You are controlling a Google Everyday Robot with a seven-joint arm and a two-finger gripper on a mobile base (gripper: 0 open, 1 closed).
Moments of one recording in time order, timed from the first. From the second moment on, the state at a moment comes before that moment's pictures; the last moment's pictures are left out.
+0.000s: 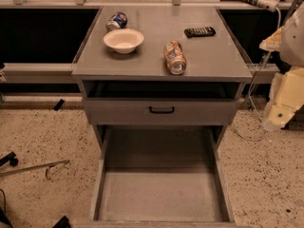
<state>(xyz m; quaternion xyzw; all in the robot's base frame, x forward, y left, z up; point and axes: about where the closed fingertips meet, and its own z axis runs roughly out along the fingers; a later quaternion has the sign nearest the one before) 0.438 -0.217 0.976 -0.60 0.78 -0.03 0.16</state>
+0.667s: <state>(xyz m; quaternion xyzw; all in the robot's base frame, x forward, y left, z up) 0.457 -0.207 0.978 -0.61 0.78 -0.04 0.17</state>
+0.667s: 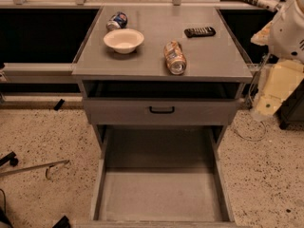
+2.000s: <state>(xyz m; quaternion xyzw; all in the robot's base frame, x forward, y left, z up) 0.615 -0.143 0.942 -0.46 0.87 0.00 0.18</state>
